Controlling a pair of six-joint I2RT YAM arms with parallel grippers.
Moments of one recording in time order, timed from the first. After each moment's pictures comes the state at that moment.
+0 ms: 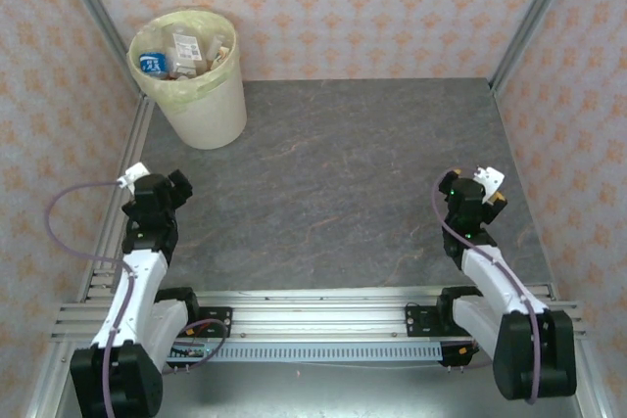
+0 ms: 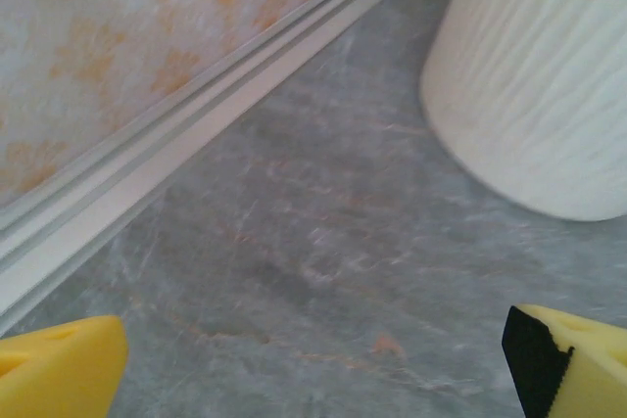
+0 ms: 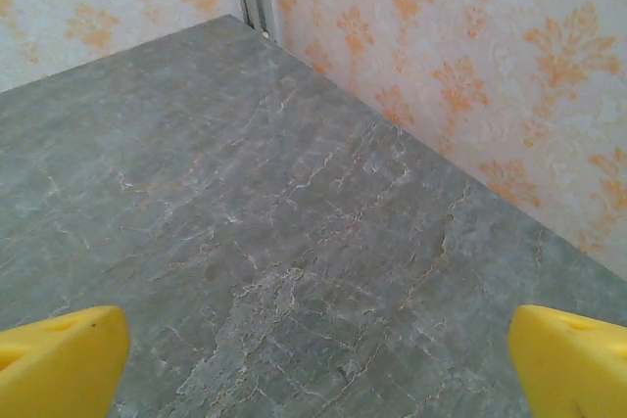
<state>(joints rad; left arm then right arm) 0.17 0.85 0.41 -0.14 -0.37 -0.42 0.02 0.98 0.32 0.22 0.55 0.32</state>
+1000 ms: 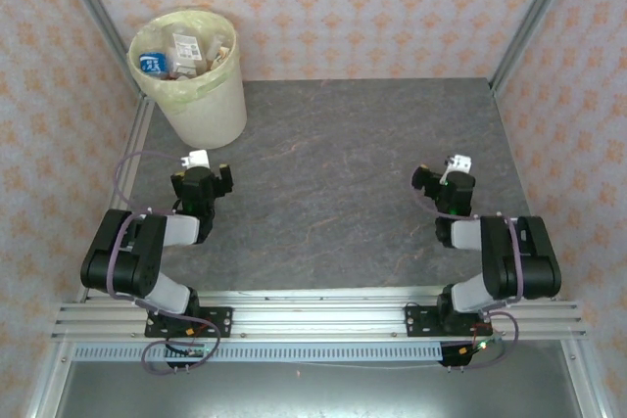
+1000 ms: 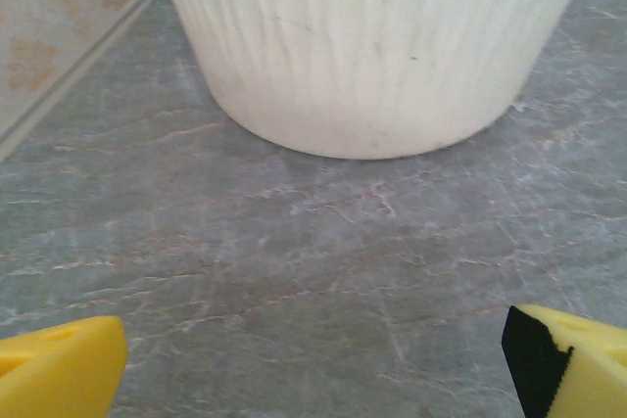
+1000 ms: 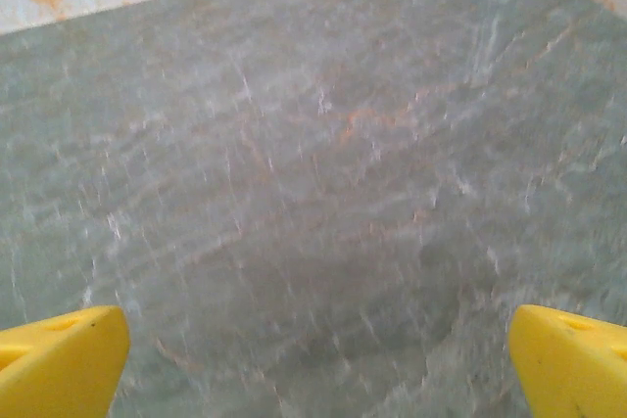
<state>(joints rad) -0.06 1.51 0.39 0.66 -0.38 -0.12 -0.02 1.49 0.30 0.78 0.08 0.18</state>
